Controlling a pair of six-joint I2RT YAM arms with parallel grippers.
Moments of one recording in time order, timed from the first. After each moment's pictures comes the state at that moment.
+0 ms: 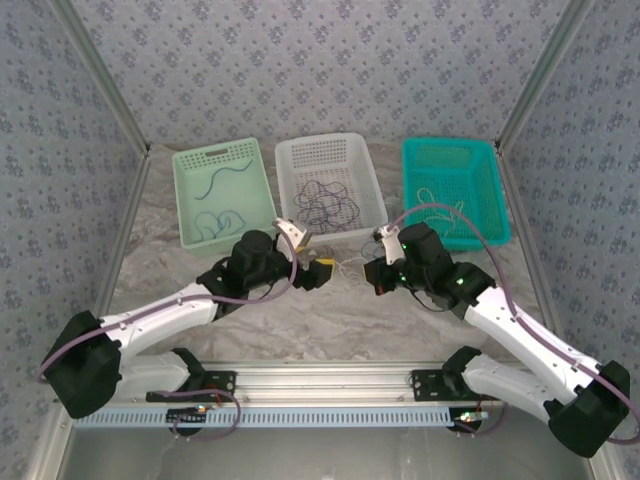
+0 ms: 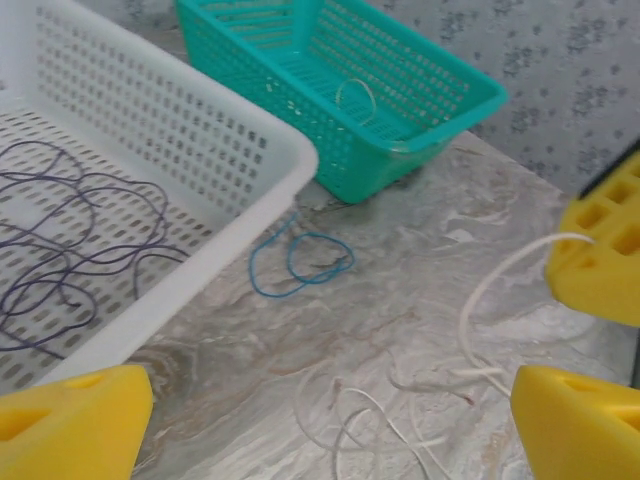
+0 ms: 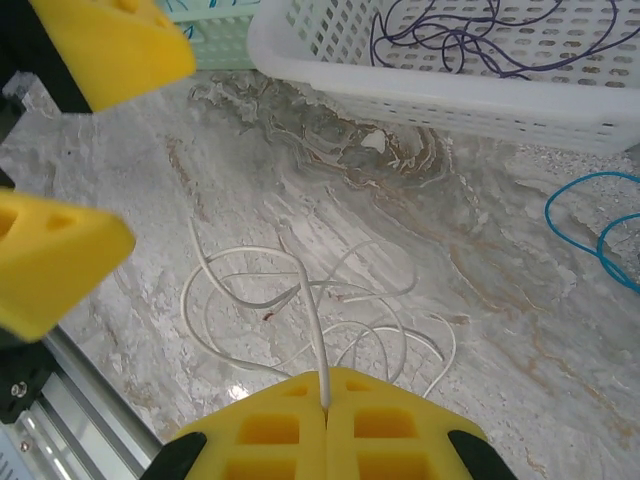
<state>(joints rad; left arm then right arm) -0.81 1.18 0.63 0.22 0.21 -0.22 0.66 0.95 0.80 -0.56 -0.21 0.31</state>
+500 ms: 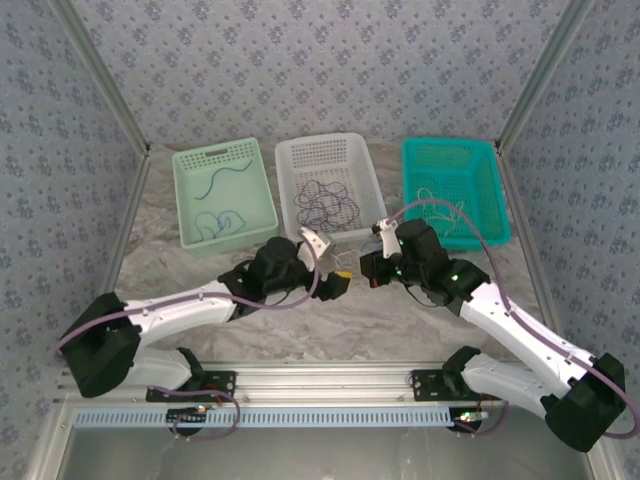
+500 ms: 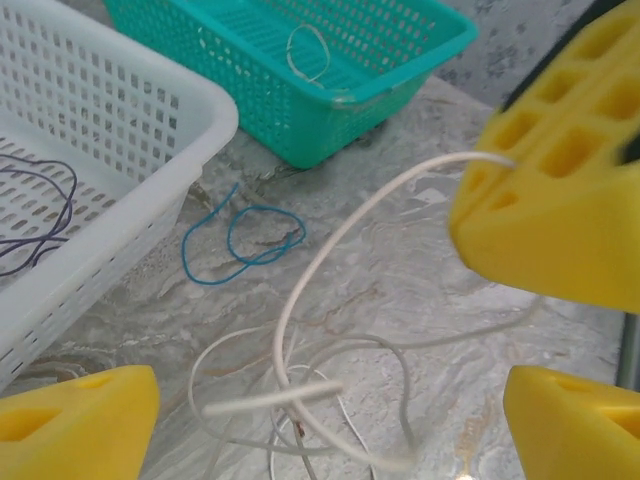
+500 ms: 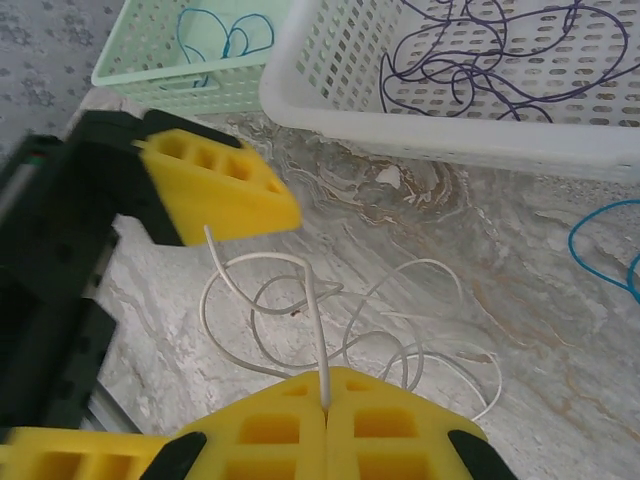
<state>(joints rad) -0.94 1.36 0.71 0.24 0.12 -0.22 0.66 0.98 0.80 -0.47 -0.22 0.39</state>
